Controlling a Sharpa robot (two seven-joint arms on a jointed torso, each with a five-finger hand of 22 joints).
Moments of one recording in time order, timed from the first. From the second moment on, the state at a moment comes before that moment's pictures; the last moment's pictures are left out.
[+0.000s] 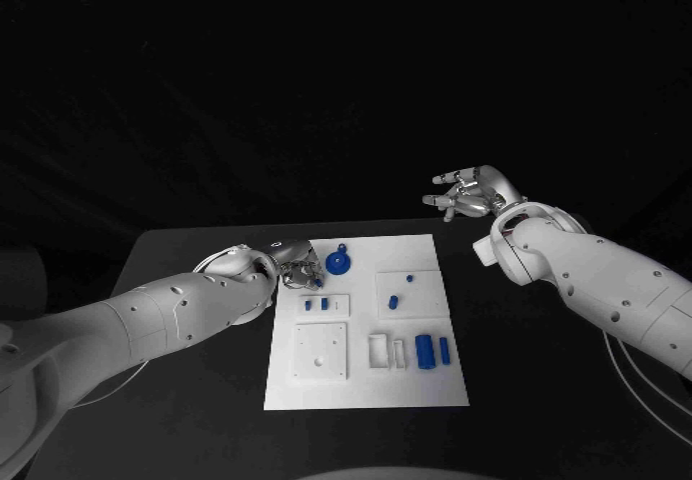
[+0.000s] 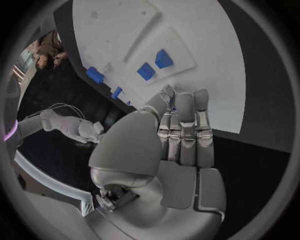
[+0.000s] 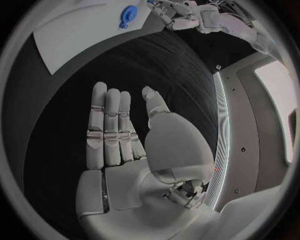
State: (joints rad) left arm 1.13 -0.48 -0.16 0.93 -1.33 -0.27 0.09; left_hand 1.40 0.03 0.21 -0.20 0.12 1.24 0.08 0.06 0.07 1.34 0.03 0.06 0.06 1.34 -0.06 1.06 0.36 0.06 1.23 -0.07 0.32 1.31; right arm 0.97 -0.66 0.40 1.14 -1.09 -0.39 0.03; right_hand 1.30 -0.04 -0.10 -0.09 0.48 0.87 0.13 0.06 0.06 1.22 0.02 0.53 0.43 1.25 -0.02 0.61 0.72 0.08 1.29 -0.04 0.25 0.70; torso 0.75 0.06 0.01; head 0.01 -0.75
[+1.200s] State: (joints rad) left arm 1.14 -0.46 -0.16 0.91 -1.34 -0.23 0.07; left_hand 1.40 0.03 0.21 -0.20 0.12 1.24 0.09 0.06 0.07 1.34 0.03 0.06 0.06 1.34 -0.06 1.06 0.36 0.06 1.23 -0.07 0.32 1.31; right arm 0.97 -0.66 0.40 1.14 -1.09 -0.39 0.03; right_hand 1.30 -0.04 -0.10 -0.09 0.48 0.87 0.13 0.06 0.06 1.22 0.02 0.53 0.44 1.25 -0.02 0.61 0.72 0.08 1.29 -0.04 0.25 0.70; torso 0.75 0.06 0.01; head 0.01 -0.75
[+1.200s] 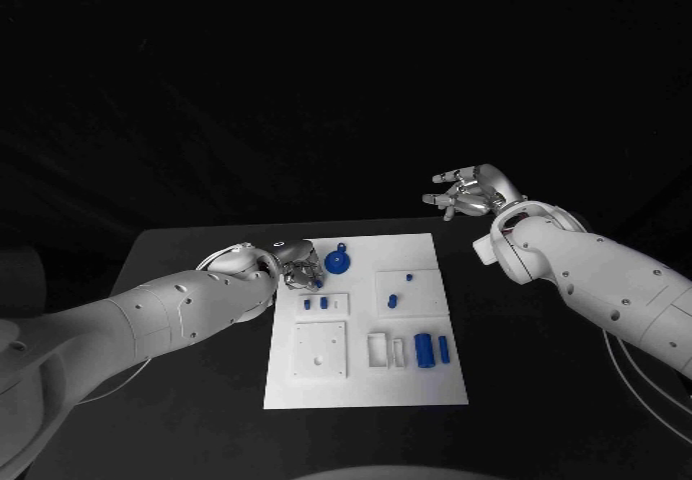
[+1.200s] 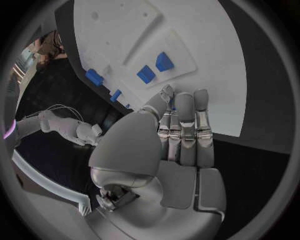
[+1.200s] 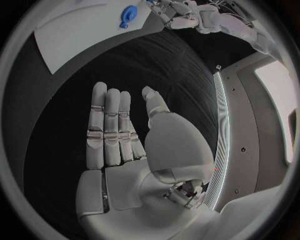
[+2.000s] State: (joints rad) left arm 1.14 -0.46 -0.17 0.91 -1.35 -0.20 0.05; left_hand 1.39 0.04 0.20 -0.21 0.12 1.17 0.09 0.07 0.07 1.33 0.03 0.06 0.06 1.34 -0.06 1.06 0.36 0.06 1.22 -0.07 0.32 1.31; right arm 0.97 -0.66 0.40 1.14 -1.09 -0.39 0.03; right_hand 1.30 -0.04 -0.10 -0.09 0.48 0.87 0.13 0.06 0.06 1.22 0.02 0.53 0.44 1.25 -0.02 0.61 0.72 0.08 1.29 -0.04 0.25 0.70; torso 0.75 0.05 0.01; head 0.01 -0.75
